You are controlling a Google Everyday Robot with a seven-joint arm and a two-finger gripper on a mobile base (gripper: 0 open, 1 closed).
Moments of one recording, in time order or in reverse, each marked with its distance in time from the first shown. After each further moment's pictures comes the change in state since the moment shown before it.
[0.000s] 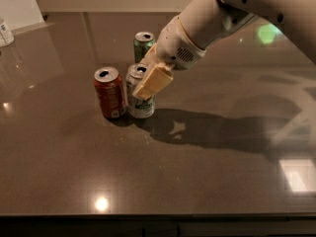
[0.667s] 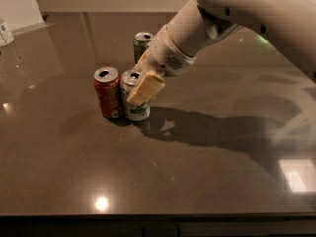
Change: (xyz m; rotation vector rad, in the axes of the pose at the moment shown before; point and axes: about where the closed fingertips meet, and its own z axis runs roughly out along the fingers) arm 0.001 -0.004 0.024 0.025 0.033 -0.027
